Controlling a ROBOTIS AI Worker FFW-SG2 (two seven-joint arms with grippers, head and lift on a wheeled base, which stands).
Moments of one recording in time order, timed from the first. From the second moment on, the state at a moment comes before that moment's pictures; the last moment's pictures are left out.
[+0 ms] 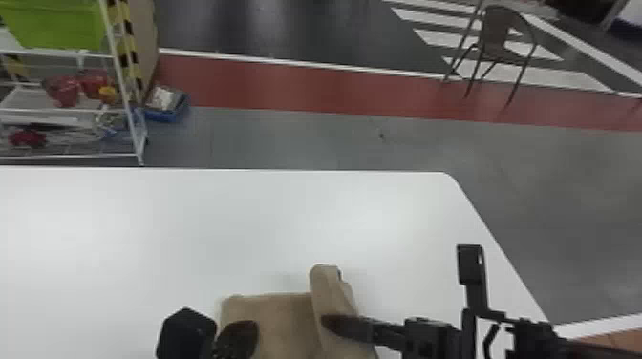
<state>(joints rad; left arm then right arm) 0.43 0.16 -0.41 -2.10 -0.02 0.62 -0.12 0.31 0.00 -0.30 -2.39 -0.19 1.51 0.86</state>
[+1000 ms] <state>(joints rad) 0.42 0.16 -0.42 -2.11 -0.02 0.63 -0.12 0.28 0.00 -0.16 -2.31 -0.19 1.47 0.80</state>
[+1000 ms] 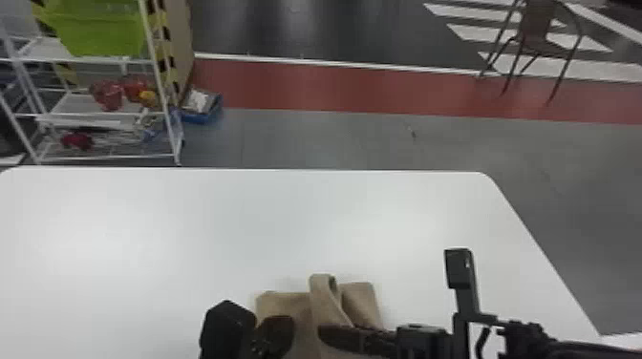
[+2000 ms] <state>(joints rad) 0.49 0.17 -0.33 -2.29 -0.01 0.54 -0.11 0.25 0.00 -0.18 -2.20 -0.24 1.39 0.84</state>
